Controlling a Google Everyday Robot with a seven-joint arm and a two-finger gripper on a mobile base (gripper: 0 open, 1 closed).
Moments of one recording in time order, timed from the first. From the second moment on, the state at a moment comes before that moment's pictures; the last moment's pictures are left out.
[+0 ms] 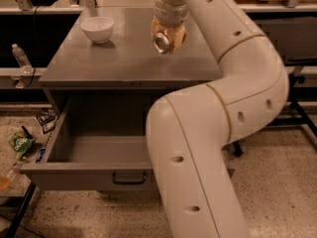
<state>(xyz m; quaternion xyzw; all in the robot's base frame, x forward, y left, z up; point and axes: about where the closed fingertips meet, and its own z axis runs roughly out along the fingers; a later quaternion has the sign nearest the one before) 0.760 -0.038 0.896 -0.93 0.33 -0.08 0.10</state>
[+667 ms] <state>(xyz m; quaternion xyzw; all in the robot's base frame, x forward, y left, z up) 0.708 -0.056 0.911 -0.86 0.46 0.02 0.20</state>
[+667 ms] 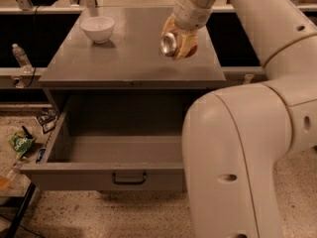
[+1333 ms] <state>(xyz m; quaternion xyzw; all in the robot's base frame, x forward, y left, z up) 0.696 -0.038 0.919 -0.84 0.48 0.06 0.25</state>
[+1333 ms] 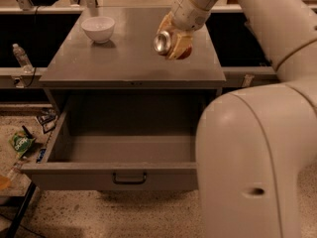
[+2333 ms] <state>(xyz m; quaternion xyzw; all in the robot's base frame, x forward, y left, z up) 0.587 0.003 0.897 -0.73 0.63 0.16 0.20</state>
